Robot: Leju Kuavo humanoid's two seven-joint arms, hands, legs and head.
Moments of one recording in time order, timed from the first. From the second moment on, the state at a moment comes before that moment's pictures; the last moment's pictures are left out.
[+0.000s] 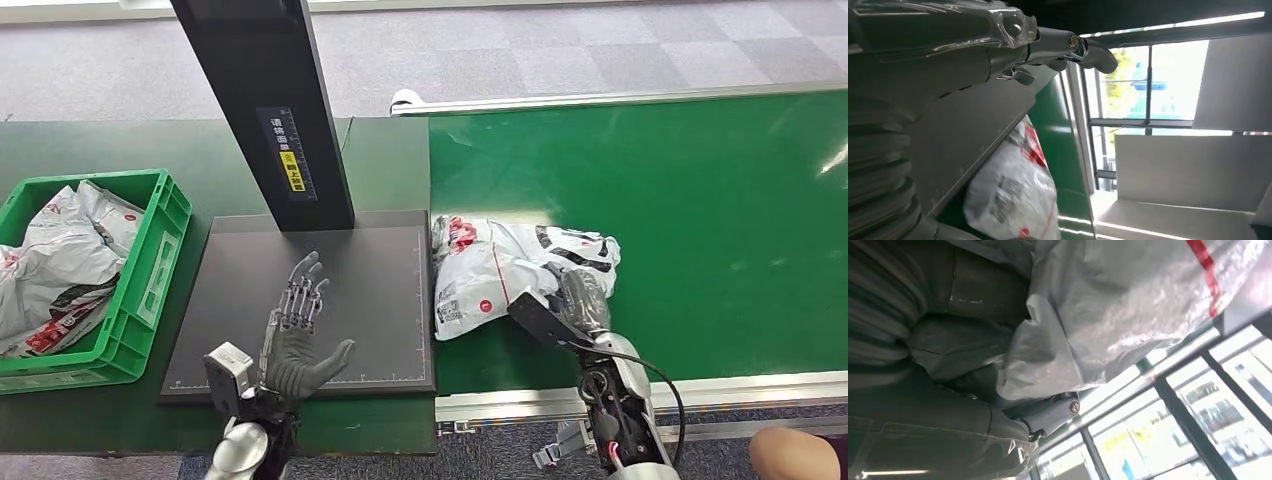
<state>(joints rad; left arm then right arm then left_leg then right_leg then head) -0.09 -0.16 -0.19 -1.43 -0.03 -0.13 -0.61 -0.34 0.04 -0.04 -1.05 0.76 -0.25 -0.39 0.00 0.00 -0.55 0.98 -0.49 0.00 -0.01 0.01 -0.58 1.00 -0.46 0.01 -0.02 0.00</state>
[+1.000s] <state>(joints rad) -0.24 0.06 0.12 -1.48 -0.13 -0.04 -0.67 -0.72 -0.06 0.38 -1.15 0.70 0.07 -0.35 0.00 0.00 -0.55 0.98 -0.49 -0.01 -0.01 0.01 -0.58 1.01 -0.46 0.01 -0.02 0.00</state>
